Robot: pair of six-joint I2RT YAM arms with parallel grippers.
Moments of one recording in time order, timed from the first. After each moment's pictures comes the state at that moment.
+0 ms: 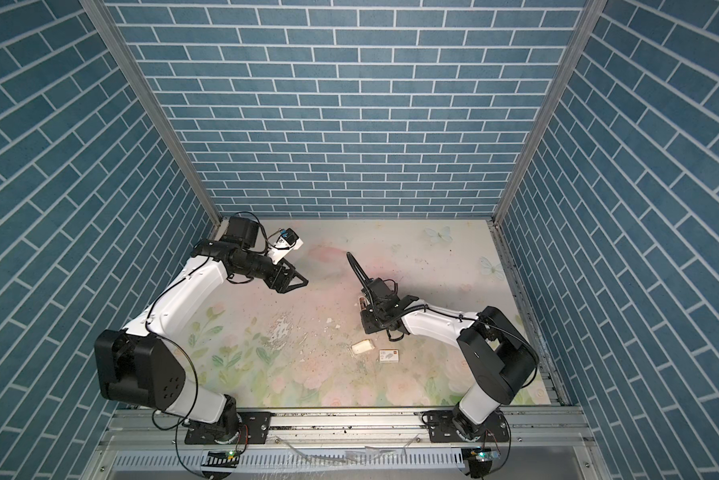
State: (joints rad) left arm -0.18 1.51 1.35 -0.92 0.66 0.46; right arm 0.81 1.62 0.90 -0.31 -0.03 0.38
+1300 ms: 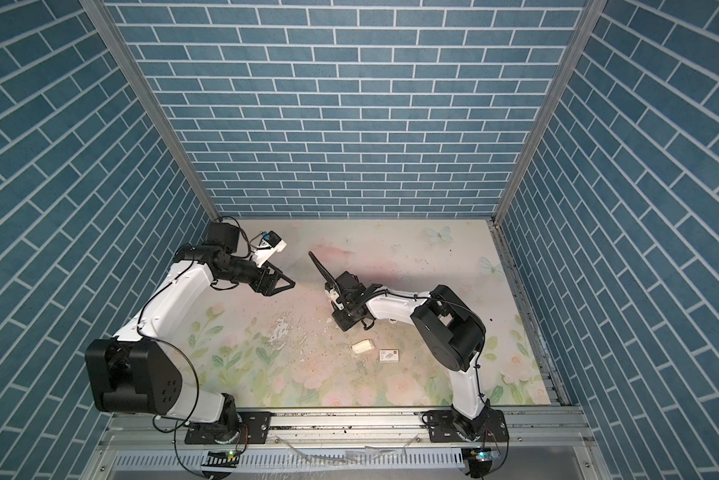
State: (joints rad) left arm -0.05 1.47 1.29 -0.96 0.75 0.50; right arm 0.92 1.96 1.24 -0.36 -0.12 0.08
